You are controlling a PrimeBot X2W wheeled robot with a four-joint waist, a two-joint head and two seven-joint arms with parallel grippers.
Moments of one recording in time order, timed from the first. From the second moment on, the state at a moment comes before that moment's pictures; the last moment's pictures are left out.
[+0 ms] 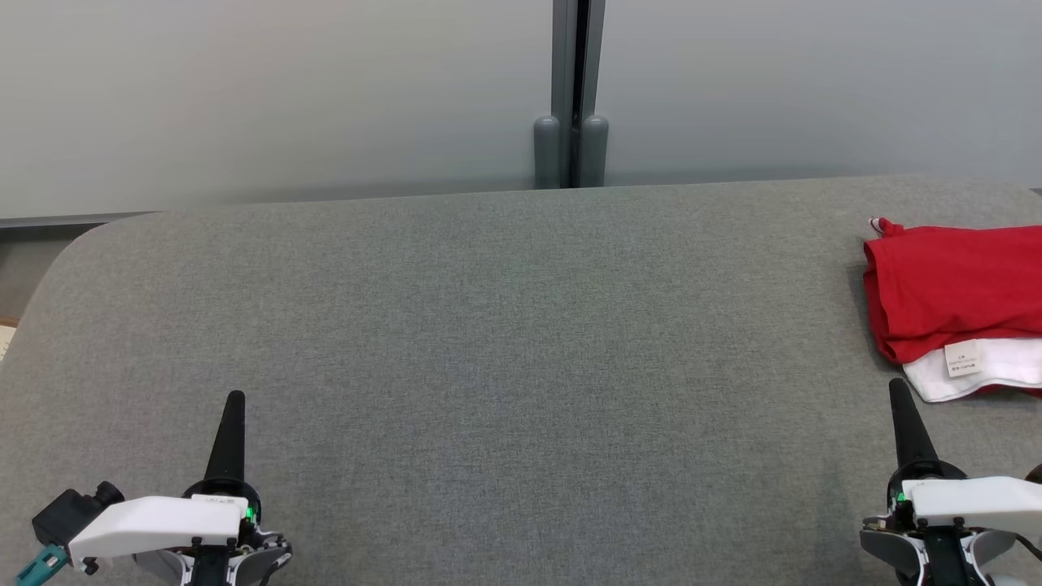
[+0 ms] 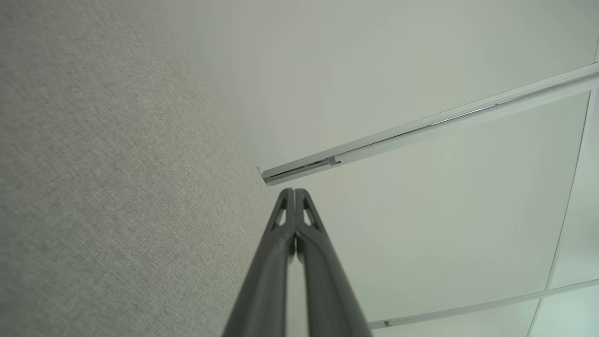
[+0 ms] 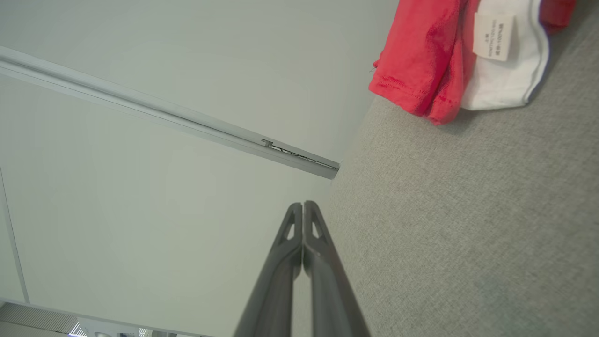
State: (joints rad) left arm -0.07 0.05 0.06 0.27 -1.31 -0.12 0.01; right arm -0.09 -0.06 -0.05 0.27 1.25 0.13 0.00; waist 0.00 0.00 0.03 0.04
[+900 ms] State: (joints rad) left arm -0.09 0.05 0.09 0.26 -1.48 -0.13 0.07; right arm -0.10 -0.06 -0.08 0.25 1.46 0.13 0.06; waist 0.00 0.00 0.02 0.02
